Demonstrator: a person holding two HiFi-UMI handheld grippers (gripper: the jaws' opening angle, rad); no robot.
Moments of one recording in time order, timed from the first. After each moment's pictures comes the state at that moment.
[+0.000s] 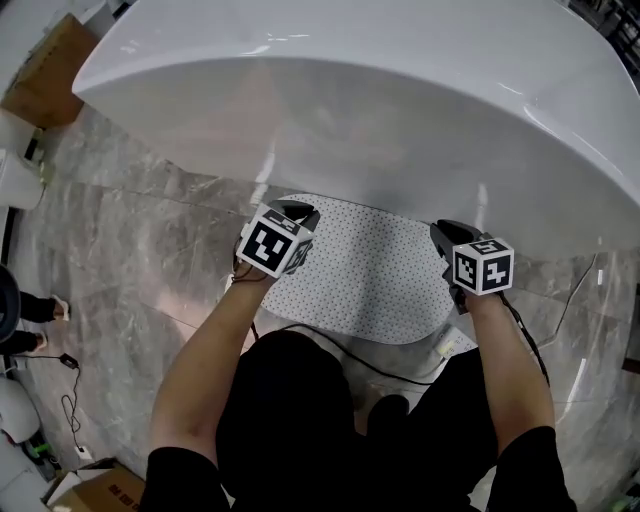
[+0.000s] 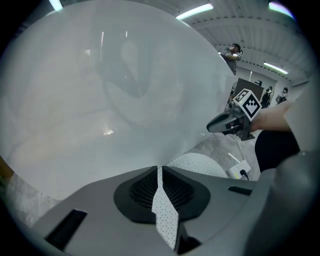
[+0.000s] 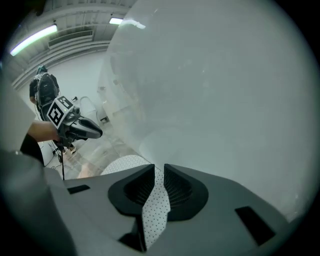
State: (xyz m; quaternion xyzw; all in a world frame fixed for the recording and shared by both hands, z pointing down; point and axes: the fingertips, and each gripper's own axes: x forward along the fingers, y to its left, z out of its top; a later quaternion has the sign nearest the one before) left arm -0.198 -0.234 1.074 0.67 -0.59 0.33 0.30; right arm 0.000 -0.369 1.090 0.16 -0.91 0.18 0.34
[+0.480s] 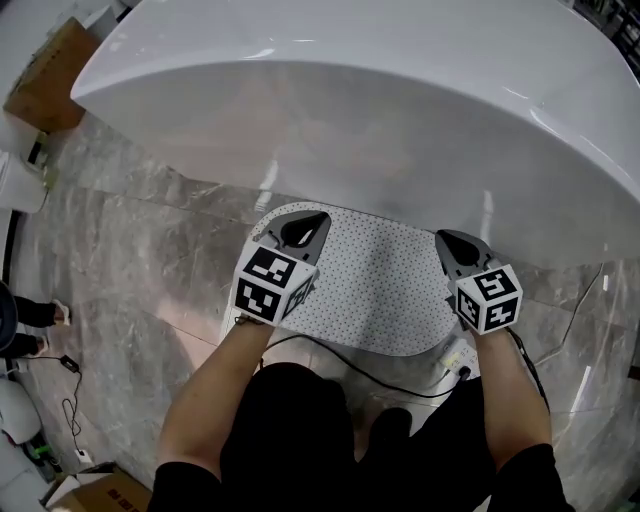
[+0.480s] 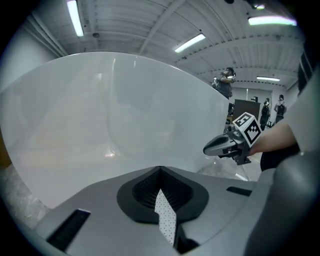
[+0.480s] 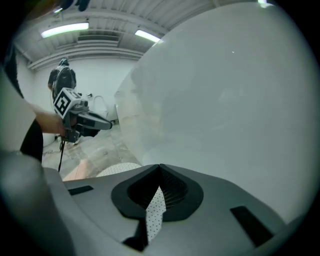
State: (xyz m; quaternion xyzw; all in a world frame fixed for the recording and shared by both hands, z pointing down) left arm -0.173 -0.245 1.015 0.70 -0.65 0.20 0.20; right arm -0.009 -0.350 1.053 0.14 -0.95 0.08 0.27
